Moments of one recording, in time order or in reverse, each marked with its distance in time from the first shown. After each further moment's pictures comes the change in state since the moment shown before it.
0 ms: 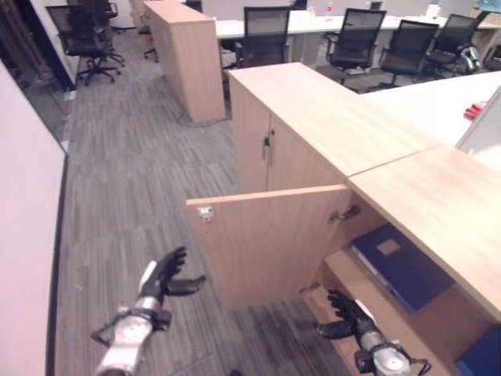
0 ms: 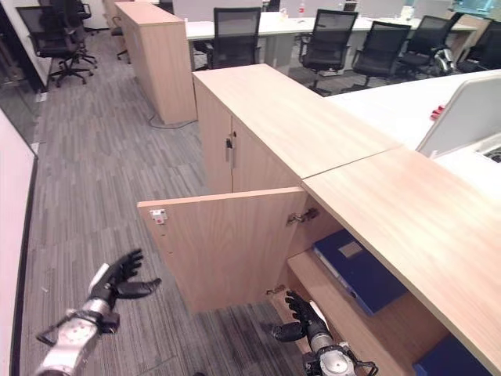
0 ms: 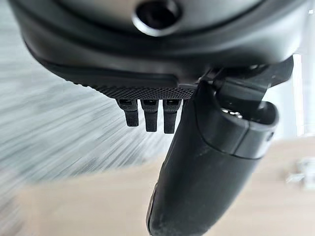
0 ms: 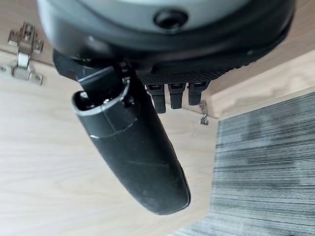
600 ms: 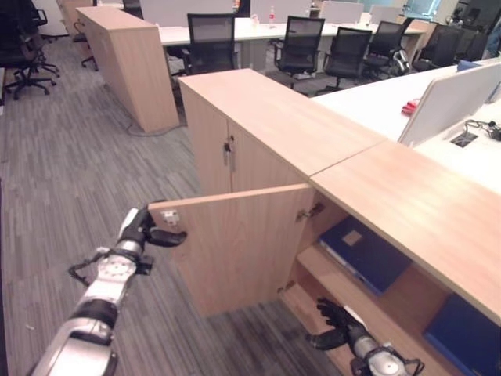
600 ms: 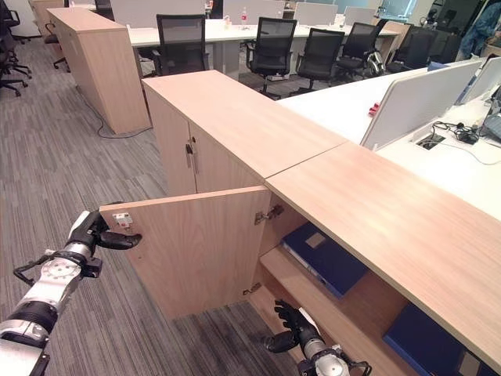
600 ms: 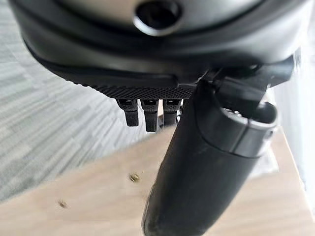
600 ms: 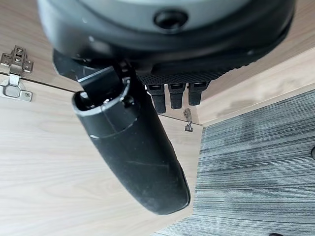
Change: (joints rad) left arm -0.348 0.096 -0.179 0.209 -0.055 0.035 -0.013; right arm -0.002 -0.011 0.081 0.005 0.000 0.013 0.035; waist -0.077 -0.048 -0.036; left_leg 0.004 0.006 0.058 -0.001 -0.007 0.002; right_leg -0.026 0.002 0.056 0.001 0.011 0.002
